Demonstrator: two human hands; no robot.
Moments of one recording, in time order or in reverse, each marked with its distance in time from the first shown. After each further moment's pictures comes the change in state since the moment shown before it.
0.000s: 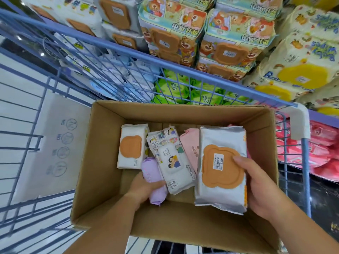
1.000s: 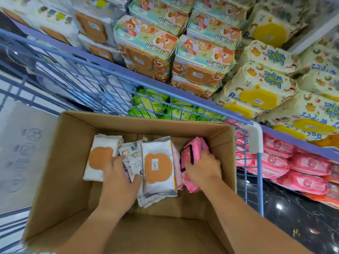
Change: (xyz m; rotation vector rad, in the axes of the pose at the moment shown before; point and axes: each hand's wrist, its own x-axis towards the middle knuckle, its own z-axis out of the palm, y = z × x) left_hand -0.062 0.080 0.029 0.396 0.427 0.456; right_hand 0.099 -0.001 -0.014 -1.402 0.586 -0.008
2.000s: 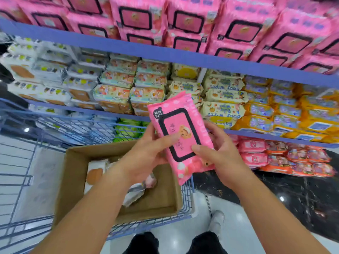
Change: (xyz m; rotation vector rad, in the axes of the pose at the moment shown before) left_hand -0.189 0.275 -0.117 -0.807 -0.782 0.193; right_hand -0.259 0.101 -0.254 1.337 -0.056 -0.493
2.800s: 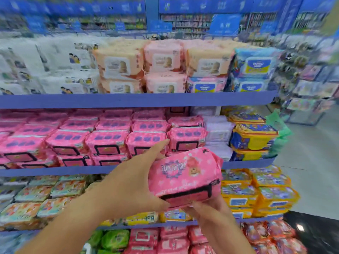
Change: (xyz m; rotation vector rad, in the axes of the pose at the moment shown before) left_hand 0.107 0.140 0.440 1.378 -0.066 0.645; right_hand -0.044 -0.157 -0.404 0.377 0.047 -0.297
